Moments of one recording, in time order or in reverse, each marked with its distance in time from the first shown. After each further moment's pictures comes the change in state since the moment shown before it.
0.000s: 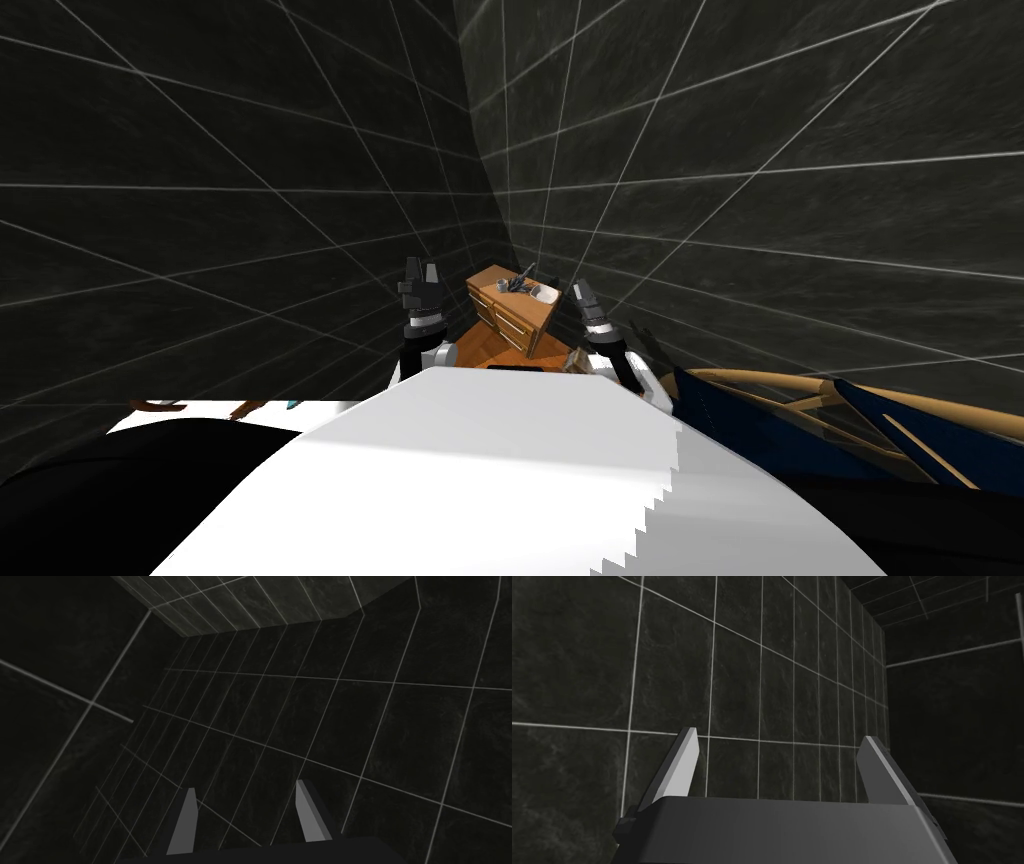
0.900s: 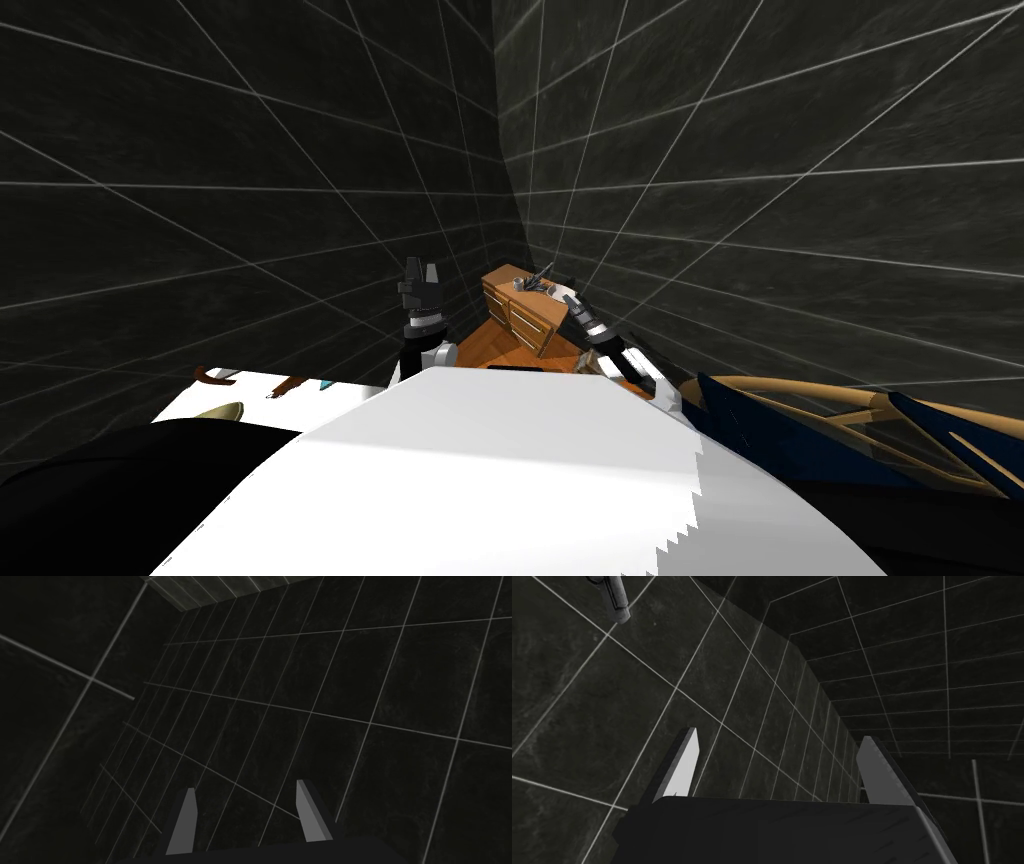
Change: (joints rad) left arm 0.000 0.000 0.000 0.000 0.000 0.000 0.000; right arm -0.056 -0.214 0.024 0.216 0.132 0.046 0.079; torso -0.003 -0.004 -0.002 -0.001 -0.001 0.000
